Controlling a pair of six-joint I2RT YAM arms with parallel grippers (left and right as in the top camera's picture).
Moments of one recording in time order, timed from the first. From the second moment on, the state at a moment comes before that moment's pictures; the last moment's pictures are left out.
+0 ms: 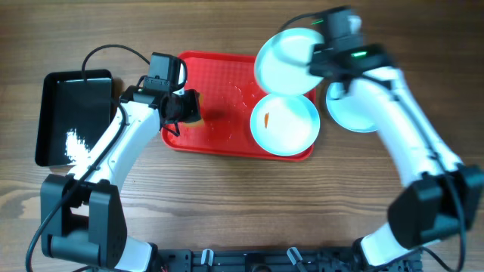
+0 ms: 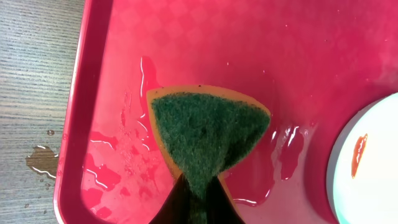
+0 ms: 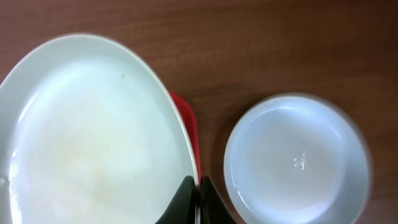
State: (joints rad) left arm -0.21 1.66 1.14 -0.63 0.11 -0.36; right arm 0.21 1.74 1.55 -0.82 0.18 0.40
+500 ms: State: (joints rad) left arm -0.21 1.66 1.14 -0.61 0.11 -0.36; right arm -0.35 1.71 1.13 -0.68 -0.03 0.47
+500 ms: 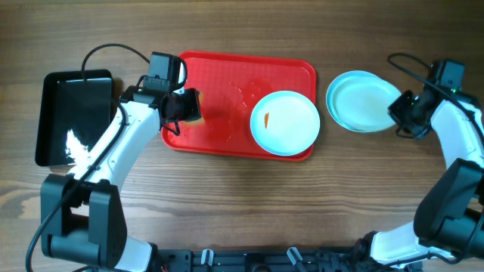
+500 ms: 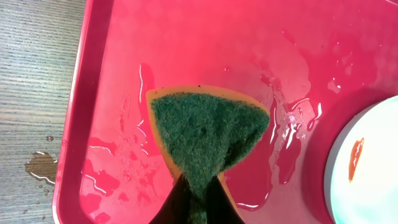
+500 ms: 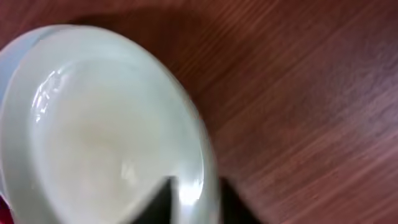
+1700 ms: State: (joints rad) left arm -0.21 1.66 1.14 -0.60 0.11 -0.36; right arm 0.15 1.80 1.11 -0.65 -0.09 0.21
